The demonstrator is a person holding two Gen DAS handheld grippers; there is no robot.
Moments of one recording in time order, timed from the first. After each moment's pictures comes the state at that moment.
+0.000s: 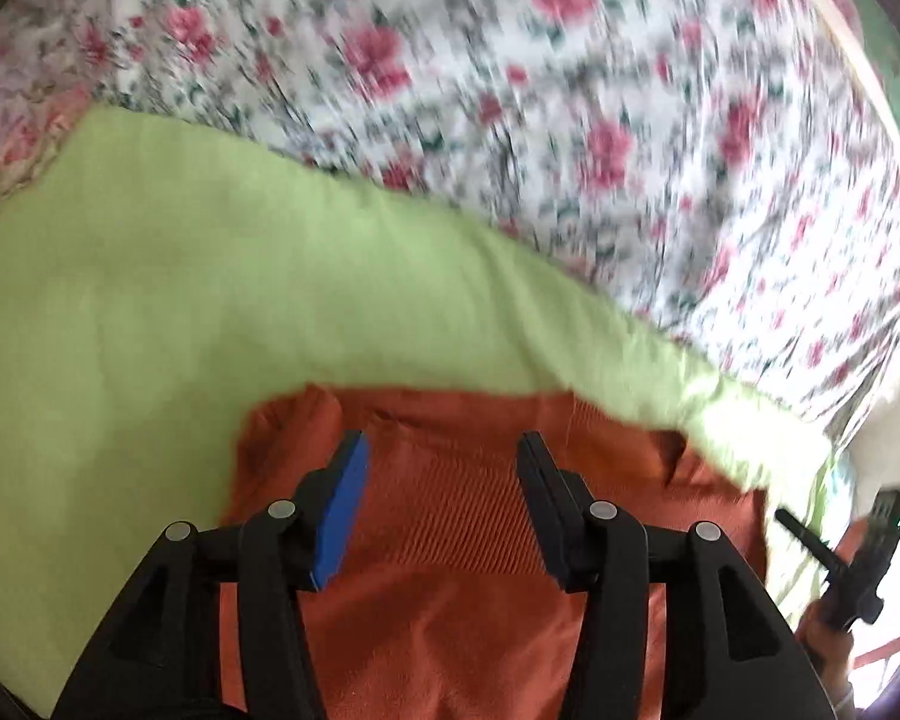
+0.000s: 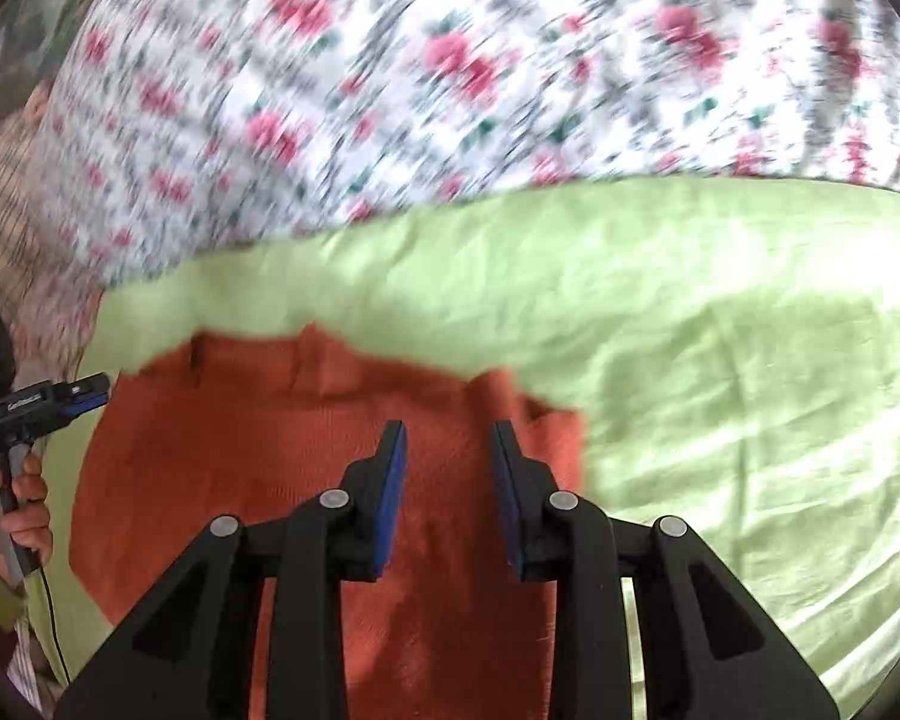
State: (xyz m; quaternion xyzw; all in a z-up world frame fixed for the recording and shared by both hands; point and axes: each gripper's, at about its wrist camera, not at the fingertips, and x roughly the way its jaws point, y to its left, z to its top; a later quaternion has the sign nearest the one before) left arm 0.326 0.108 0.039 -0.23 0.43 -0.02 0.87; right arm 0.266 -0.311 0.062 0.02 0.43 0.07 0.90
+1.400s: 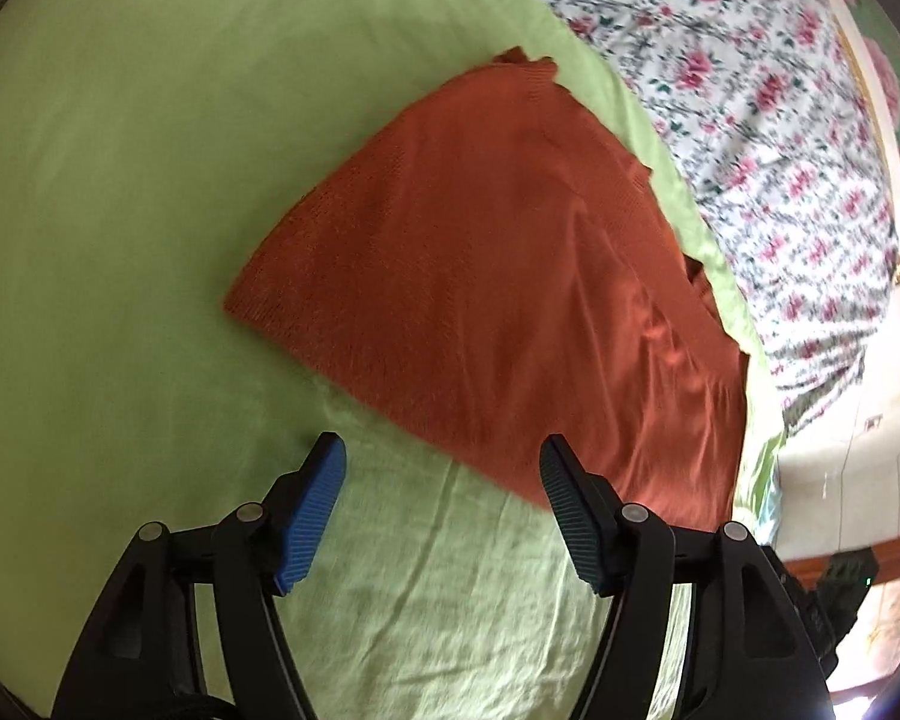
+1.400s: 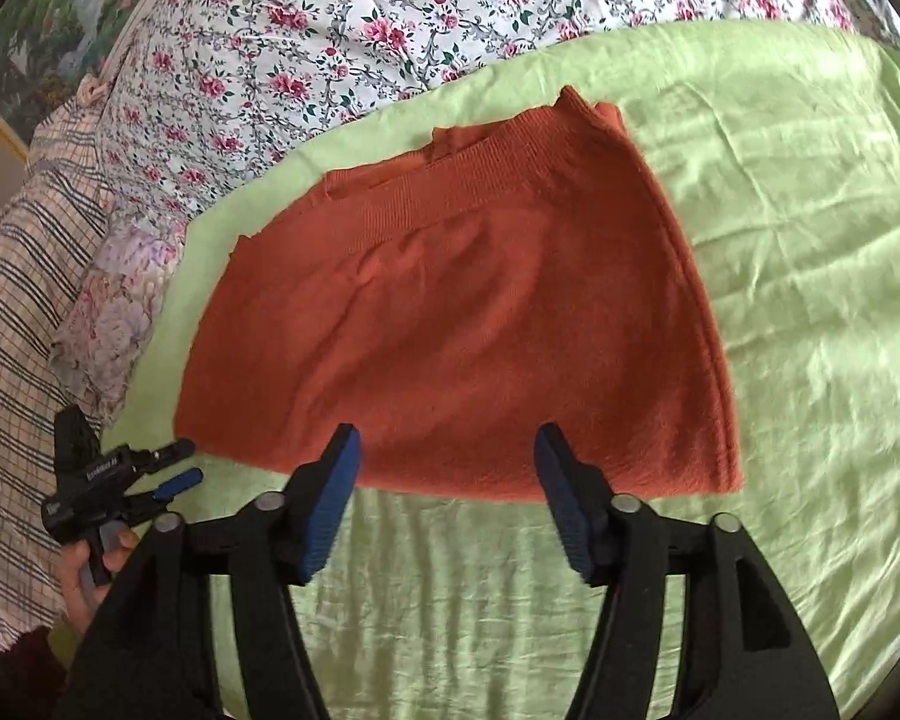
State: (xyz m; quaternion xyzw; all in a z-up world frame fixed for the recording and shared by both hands) left arm 0.082 0.120 -0.049 -0.39 0.49 0.01 0.78; right arm 0.063 -0.263 0.042 0.08 0.48 0.10 0.87
